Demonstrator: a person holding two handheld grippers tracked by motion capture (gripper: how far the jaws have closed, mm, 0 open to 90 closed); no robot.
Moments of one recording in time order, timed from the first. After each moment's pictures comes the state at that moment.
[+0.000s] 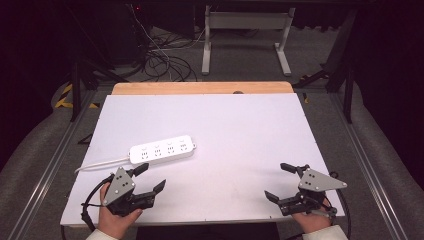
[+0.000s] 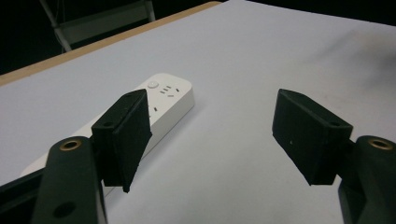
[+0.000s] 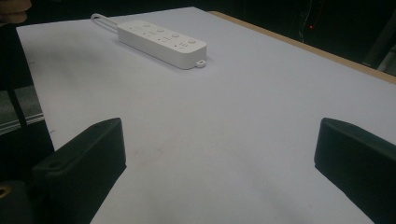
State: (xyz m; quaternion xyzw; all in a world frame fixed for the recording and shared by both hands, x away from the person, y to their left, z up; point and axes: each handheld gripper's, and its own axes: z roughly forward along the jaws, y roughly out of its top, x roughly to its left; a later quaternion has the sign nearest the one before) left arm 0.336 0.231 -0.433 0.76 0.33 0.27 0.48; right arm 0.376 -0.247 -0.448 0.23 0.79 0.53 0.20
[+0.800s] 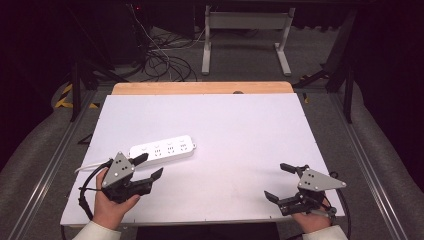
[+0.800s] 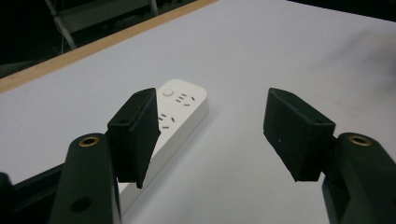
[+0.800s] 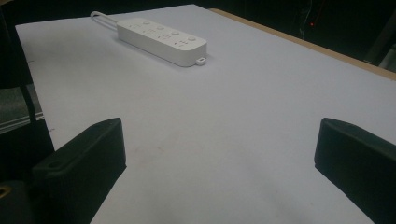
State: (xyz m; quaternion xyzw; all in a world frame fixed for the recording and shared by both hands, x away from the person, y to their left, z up) left arm 0.360 0.236 -0.403 0.78 0.34 0.26 0.46; right arm 0.377 -0.247 -0.450 0.23 0.79 0.53 0.20
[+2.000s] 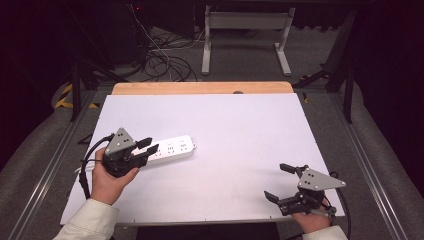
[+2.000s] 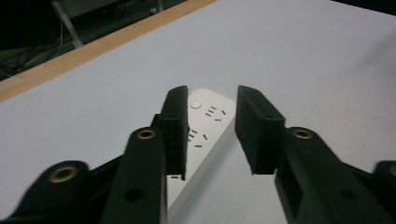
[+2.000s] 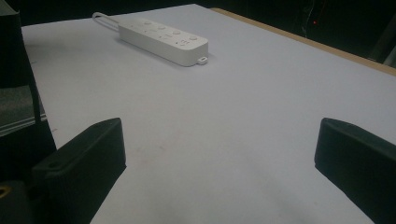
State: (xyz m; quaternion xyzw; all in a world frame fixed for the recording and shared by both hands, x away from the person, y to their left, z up) left arm 0.412 0.244 -0.384 0.80 0.36 0.23 0.43; right arm 0.378 -0.247 -0.451 0.23 0.79 0.53 0.20
